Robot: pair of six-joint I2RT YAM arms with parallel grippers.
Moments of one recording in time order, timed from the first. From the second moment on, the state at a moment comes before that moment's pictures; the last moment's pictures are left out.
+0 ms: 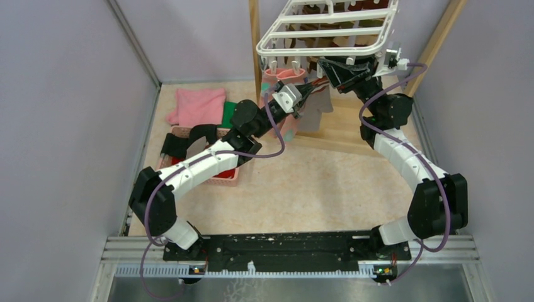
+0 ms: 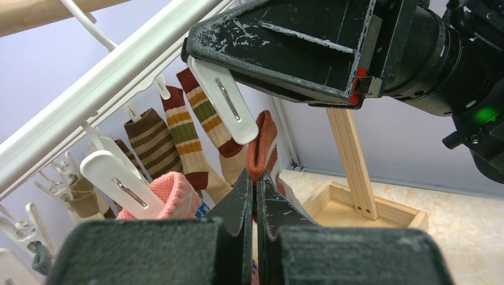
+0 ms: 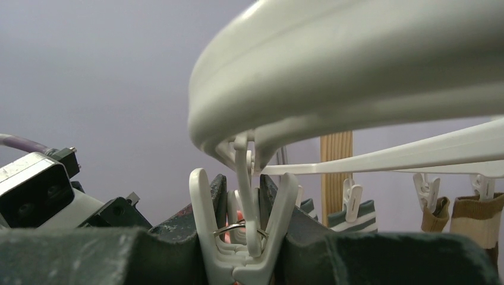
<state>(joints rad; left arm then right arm) -0.80 1.55 1.25 0.73 0.22 0.27 0.26 1.44 1.11 1.24 -0.58 0.74</state>
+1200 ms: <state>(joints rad) -0.79 1.55 1.28 0.69 0.21 0.17 0.24 1.44 1.11 1.27 -0.60 0.76</state>
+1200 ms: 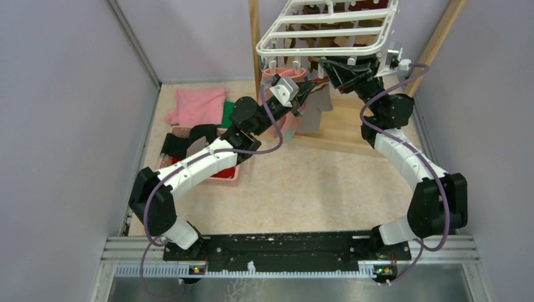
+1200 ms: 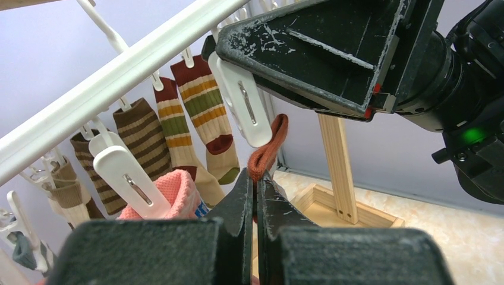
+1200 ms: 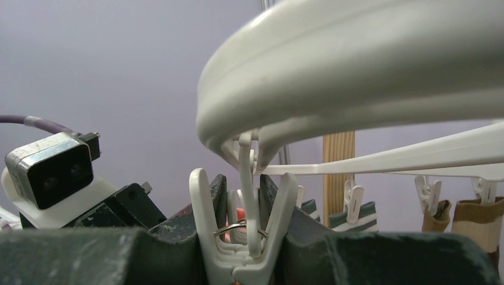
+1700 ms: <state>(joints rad) -0.77 1.51 1.28 0.68 0.25 0.06 0.24 1.45 1.11 1.27 -0.61 0.76</state>
